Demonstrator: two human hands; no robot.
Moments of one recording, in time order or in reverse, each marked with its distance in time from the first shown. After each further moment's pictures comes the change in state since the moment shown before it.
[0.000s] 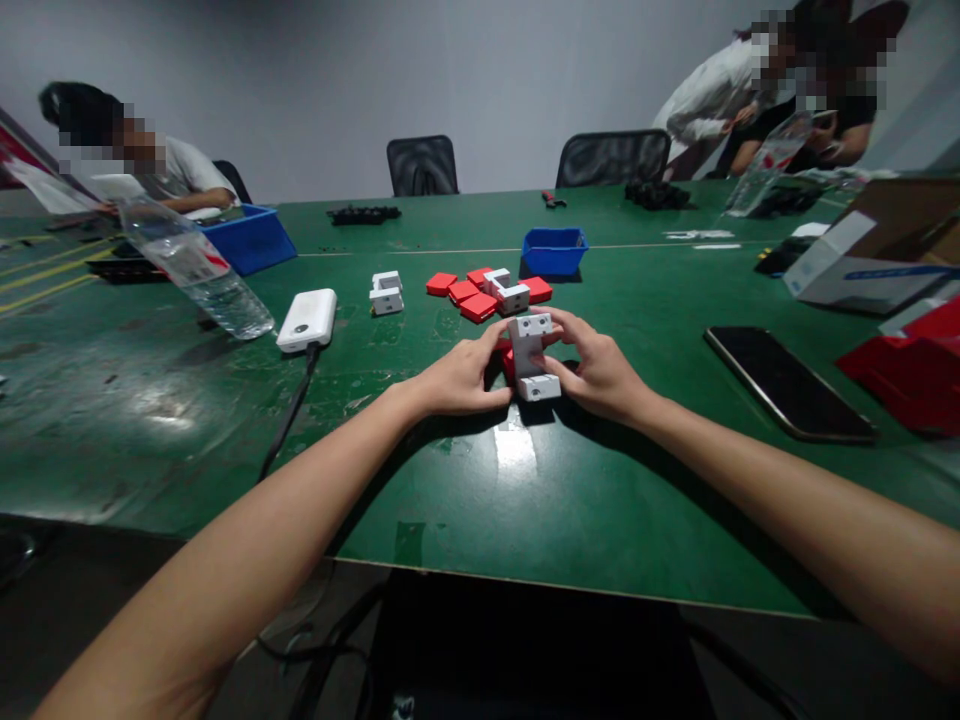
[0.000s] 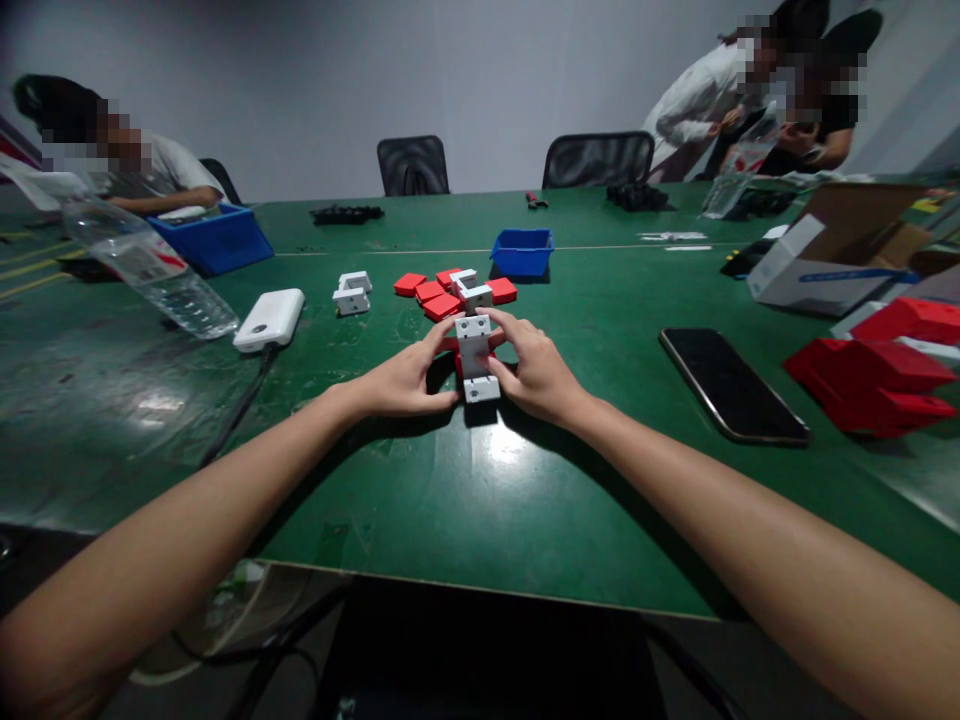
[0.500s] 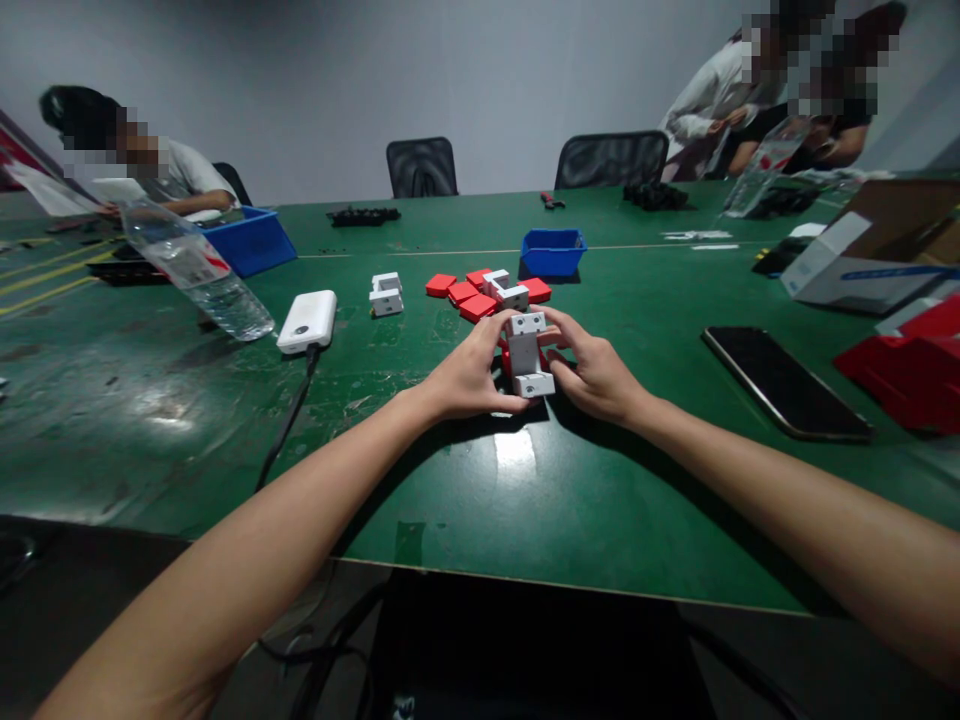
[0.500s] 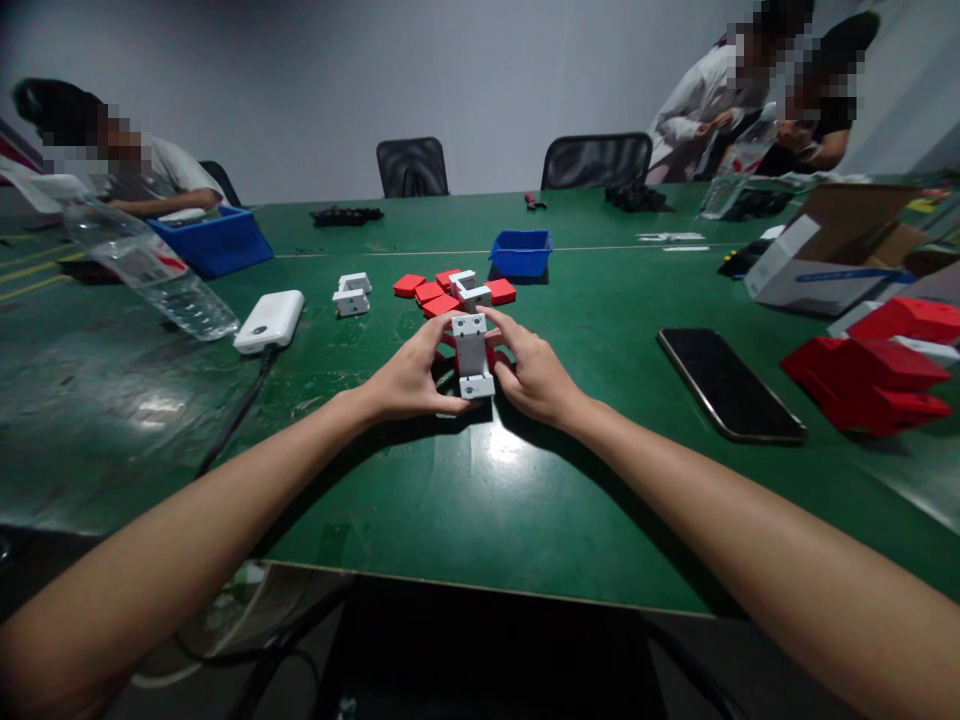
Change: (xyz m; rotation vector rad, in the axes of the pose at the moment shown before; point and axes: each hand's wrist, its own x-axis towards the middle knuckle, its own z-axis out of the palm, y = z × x) left_hand 0.006 0.006 0.005 0.008 0.195 0.065; right_hand 0.000 -0.008 -0.003 0.068 -0.080 0.065
